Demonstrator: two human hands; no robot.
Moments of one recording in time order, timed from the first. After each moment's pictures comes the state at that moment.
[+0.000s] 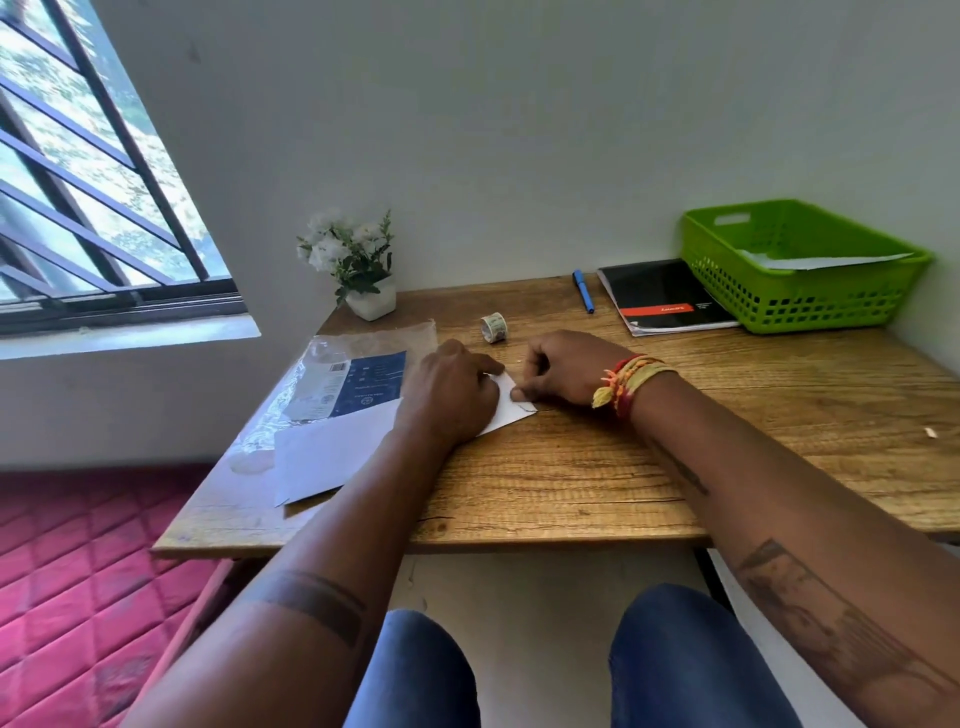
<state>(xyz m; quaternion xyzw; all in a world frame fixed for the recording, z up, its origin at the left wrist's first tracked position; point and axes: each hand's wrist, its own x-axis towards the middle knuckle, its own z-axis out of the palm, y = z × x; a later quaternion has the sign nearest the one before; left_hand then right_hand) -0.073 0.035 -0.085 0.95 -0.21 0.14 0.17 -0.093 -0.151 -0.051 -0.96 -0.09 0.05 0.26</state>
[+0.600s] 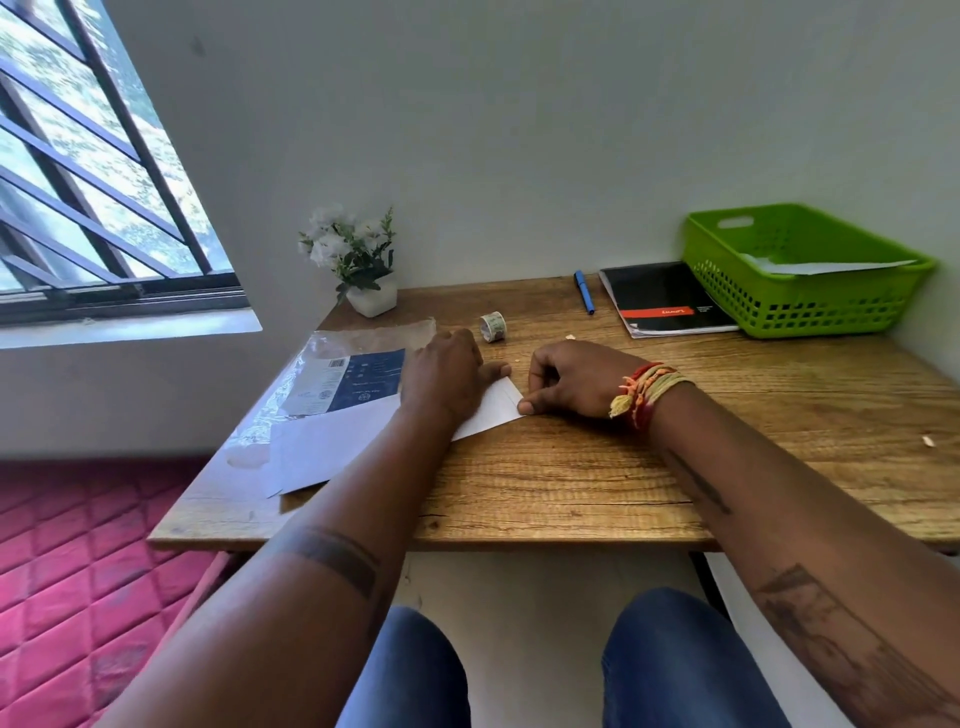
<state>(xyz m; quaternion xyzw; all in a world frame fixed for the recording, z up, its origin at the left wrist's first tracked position) -0.050 0.023 -0.083 0.97 -0.12 0.13 0.16 -0.111 -0.159 -0.048 -0.95 -0.11 0.08 0.27</state>
